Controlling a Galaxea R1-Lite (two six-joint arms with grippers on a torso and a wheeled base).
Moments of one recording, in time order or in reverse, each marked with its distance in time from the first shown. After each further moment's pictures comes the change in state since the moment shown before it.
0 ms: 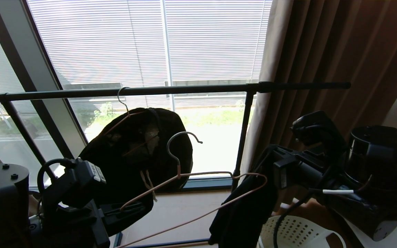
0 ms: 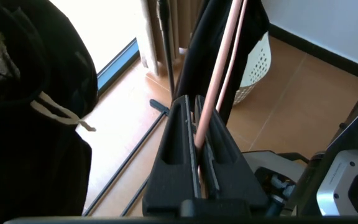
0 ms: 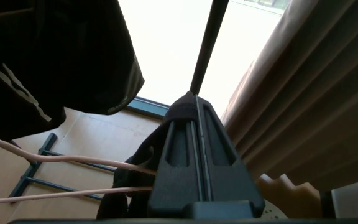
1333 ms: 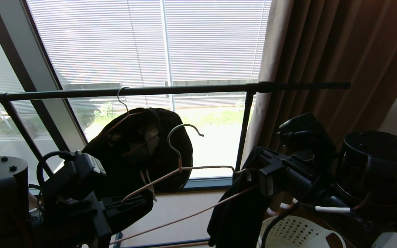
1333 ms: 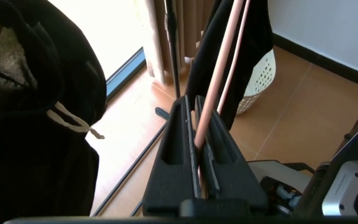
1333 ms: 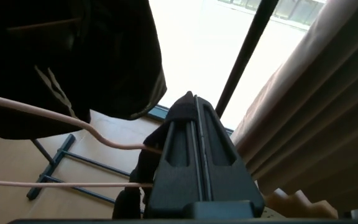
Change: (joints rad) left arm 0.003 0.008 -0.033 0.000 0.001 0.003; right arm 0.130 0.019 -0.028 -0.025 -0.053 0.005
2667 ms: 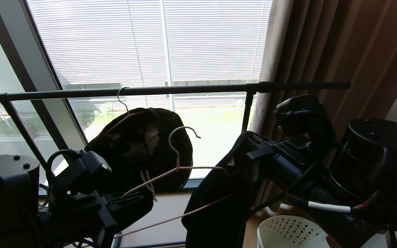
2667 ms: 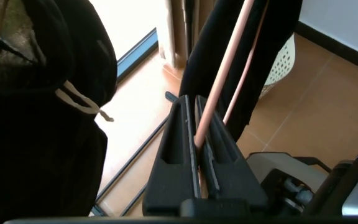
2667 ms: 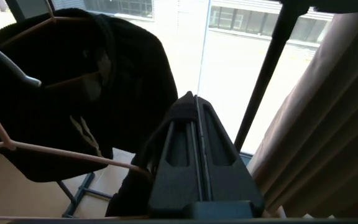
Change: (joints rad) left arm 0.020 0.039 -0.007 -0.004 0.072 0.000; right arm 0.091 0.037 -0.098 -0.083 -0.103 0.033
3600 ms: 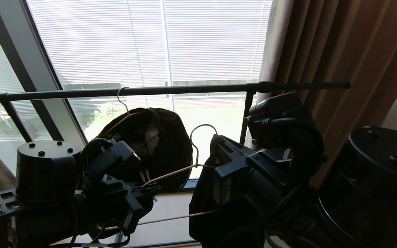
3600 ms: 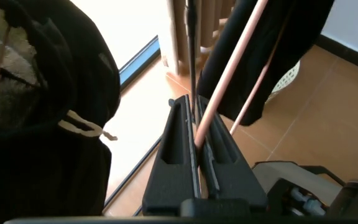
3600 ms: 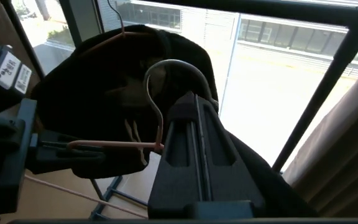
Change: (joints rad) left arm -0.065 0.139 -0.115 -0.001 0.041 0.002; right arm 0.194 0.047 -0.100 0.003 -0.061 -0.009
